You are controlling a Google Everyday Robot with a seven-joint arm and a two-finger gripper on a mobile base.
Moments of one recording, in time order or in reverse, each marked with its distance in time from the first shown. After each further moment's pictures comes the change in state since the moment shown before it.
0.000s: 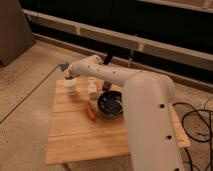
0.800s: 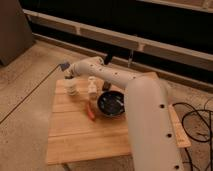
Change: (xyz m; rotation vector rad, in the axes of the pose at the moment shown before) arm 0.003 -0.006 0.008 -0.049 -0.015 0.029
